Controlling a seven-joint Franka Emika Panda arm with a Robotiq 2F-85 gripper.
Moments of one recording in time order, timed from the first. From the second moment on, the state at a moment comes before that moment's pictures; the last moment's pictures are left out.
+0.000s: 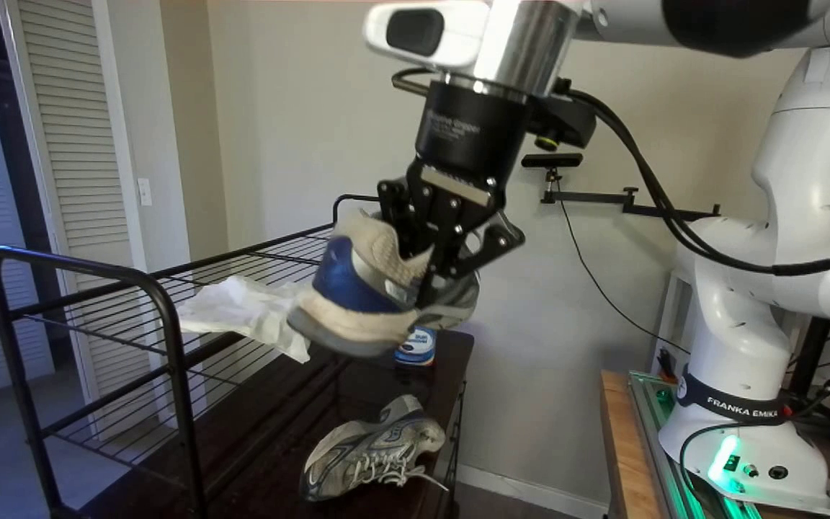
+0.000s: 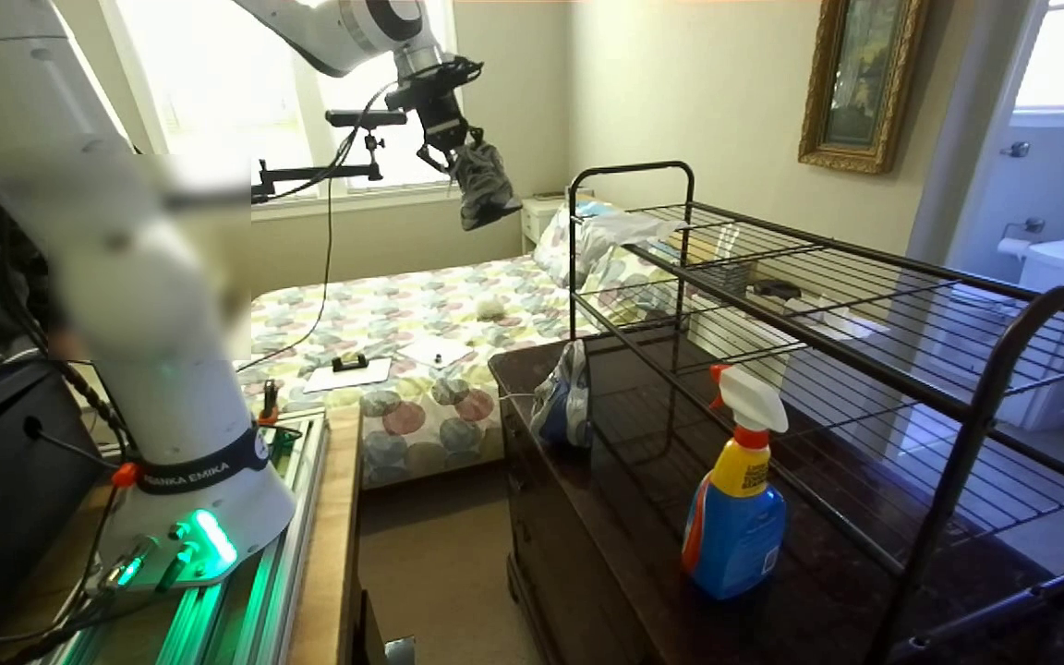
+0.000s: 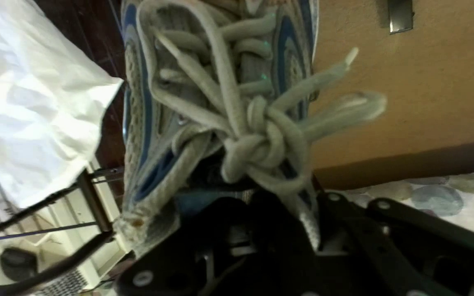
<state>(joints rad) 0.46 -0.15 0.39 -2.08 -0.24 2.04 -0.35</state>
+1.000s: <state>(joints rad) 0.30 -0.18 0.27 -1.70 -0.24 1.68 -0.40</state>
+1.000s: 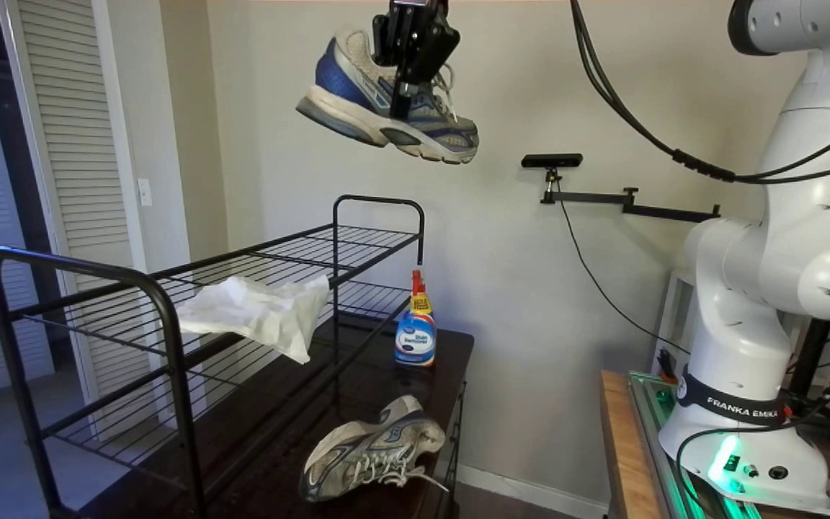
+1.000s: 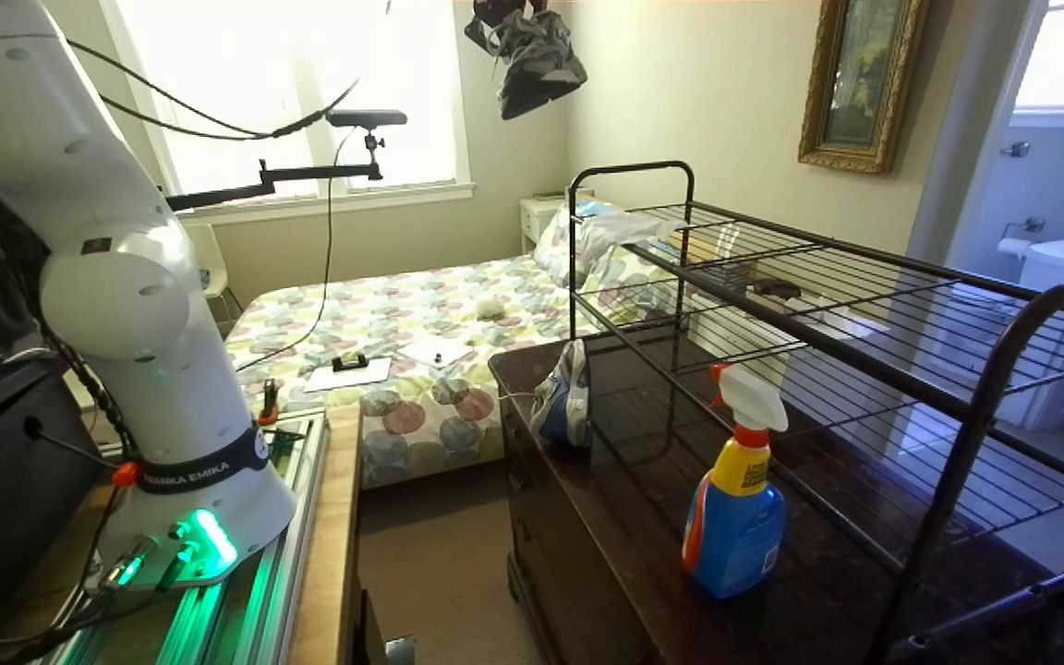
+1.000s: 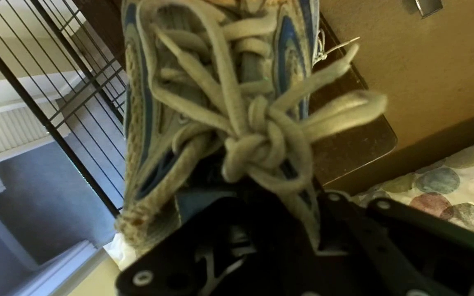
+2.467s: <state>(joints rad) 0.14 0.25 0.14 -1.15 0.09 1.48 -0.05</state>
